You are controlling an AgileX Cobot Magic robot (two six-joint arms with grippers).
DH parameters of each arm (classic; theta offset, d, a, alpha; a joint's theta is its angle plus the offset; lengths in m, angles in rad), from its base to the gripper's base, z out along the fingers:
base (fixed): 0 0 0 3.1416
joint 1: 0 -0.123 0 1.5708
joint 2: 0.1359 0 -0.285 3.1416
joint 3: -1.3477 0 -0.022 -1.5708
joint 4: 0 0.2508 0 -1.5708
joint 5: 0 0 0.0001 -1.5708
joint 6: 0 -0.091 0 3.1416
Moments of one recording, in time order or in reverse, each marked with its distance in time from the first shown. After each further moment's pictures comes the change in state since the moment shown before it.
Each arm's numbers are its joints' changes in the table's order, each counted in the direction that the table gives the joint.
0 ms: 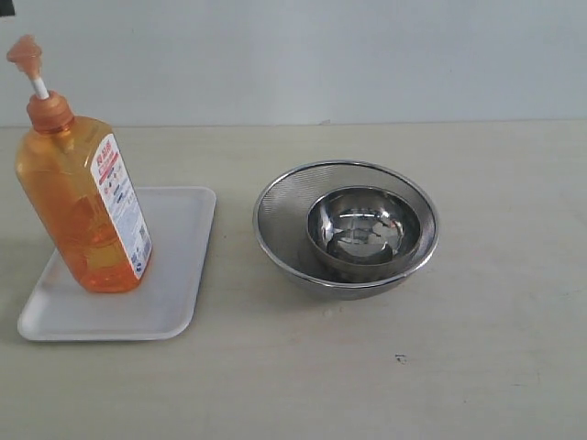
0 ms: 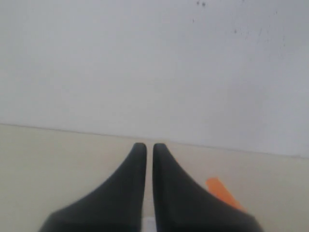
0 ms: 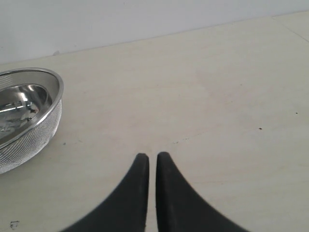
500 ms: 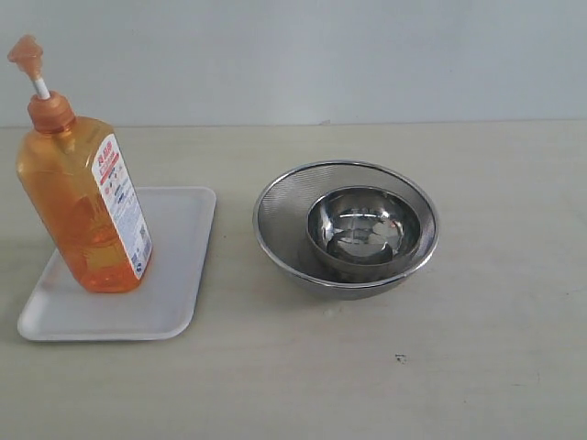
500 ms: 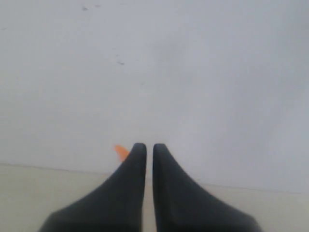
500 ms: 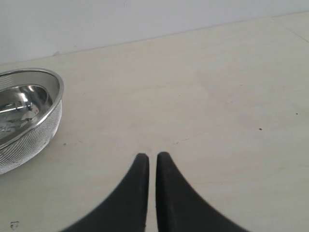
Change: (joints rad) left arm 0.000 -0.555 -0.326 -0.125 -0.250 0.011; right arm 0.000 0.000 0.000 0.000 -0.002 0.000
